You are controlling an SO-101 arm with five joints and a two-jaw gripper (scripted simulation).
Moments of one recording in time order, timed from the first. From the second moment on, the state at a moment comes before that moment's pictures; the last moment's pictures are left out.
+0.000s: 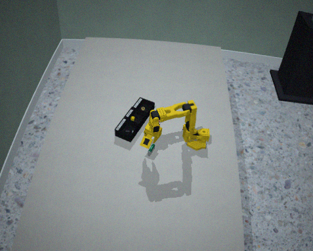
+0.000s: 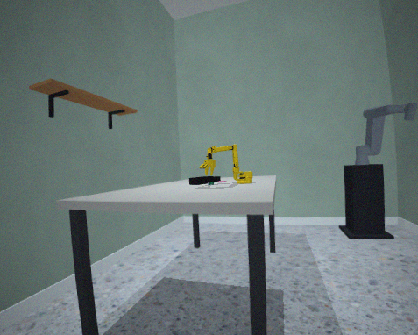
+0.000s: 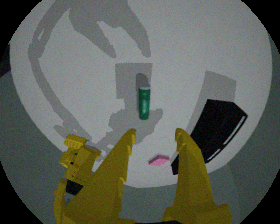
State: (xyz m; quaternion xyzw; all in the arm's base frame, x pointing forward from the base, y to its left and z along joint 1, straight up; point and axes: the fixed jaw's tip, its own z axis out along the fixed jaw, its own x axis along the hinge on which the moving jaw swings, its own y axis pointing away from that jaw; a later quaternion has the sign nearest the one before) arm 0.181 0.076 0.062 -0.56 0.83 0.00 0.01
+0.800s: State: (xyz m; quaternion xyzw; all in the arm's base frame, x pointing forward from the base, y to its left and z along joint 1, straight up) arm 0.179 0.075 0.060 -0.56 0.83 0.00 0.01
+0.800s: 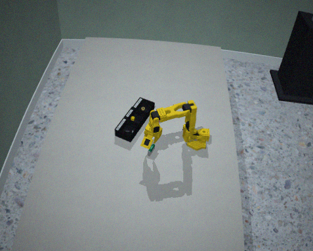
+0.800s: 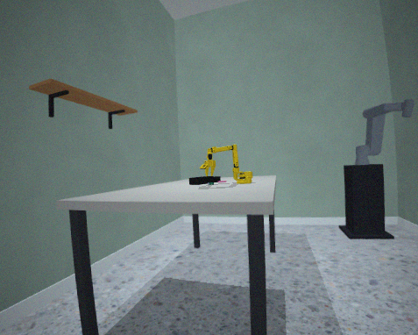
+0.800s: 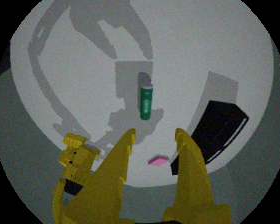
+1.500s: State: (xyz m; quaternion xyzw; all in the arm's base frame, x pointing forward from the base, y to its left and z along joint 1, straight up) arm 0.181 0.076 0.038 -0.56 0.83 0.00 0.01
